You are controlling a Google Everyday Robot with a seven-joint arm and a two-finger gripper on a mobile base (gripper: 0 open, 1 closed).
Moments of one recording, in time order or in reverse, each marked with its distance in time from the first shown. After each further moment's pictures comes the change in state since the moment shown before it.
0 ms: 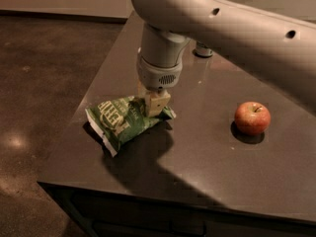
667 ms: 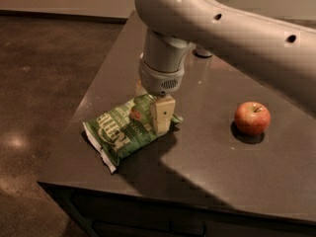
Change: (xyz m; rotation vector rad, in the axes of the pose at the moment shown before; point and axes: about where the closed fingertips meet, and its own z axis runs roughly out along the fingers) arm 0.000 0.009 0.009 -0.029 -0.022 -0.013
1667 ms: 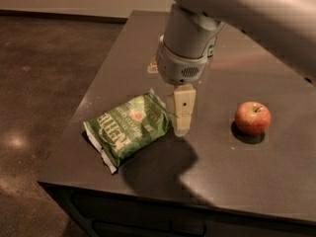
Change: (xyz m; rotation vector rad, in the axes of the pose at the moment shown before) arm 0.020 0.021 -0.050 0.045 -0.013 0.087
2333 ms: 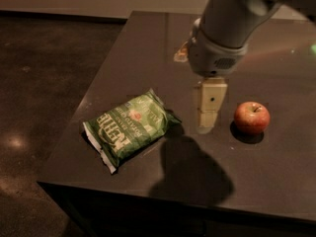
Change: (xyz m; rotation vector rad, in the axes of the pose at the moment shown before) arm 0.029 0.024 -0.049 0.069 0.000 0.121
